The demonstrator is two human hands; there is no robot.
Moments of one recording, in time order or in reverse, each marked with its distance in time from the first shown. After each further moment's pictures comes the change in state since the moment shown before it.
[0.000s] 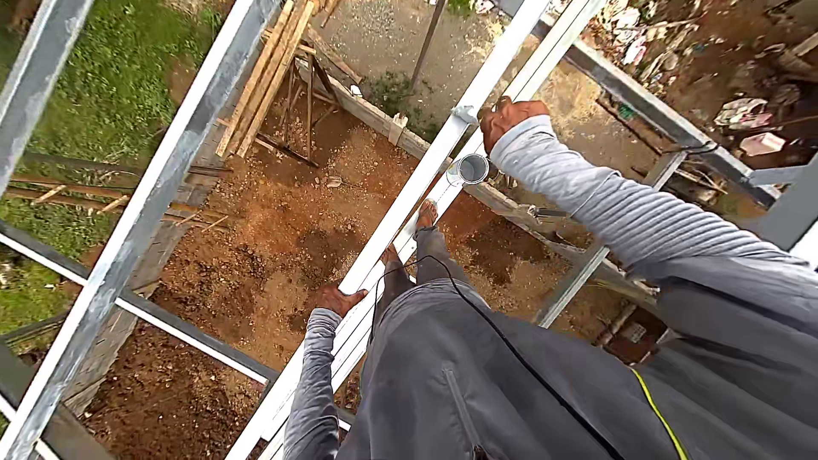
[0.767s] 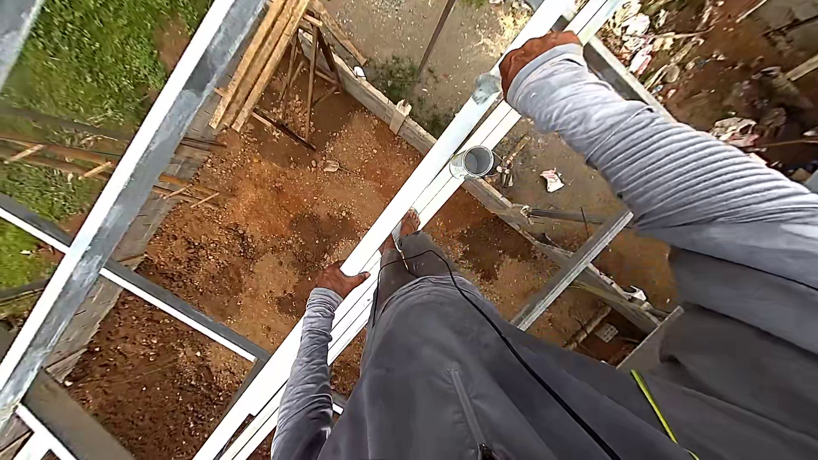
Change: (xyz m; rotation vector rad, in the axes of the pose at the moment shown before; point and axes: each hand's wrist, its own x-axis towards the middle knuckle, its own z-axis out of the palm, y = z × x) left_hand -0.001 -0.001 -0.001 -0.034 -0.026 0.030; right_hand 0.034 -0.025 -0.048 -0.182 -0.047 0.050
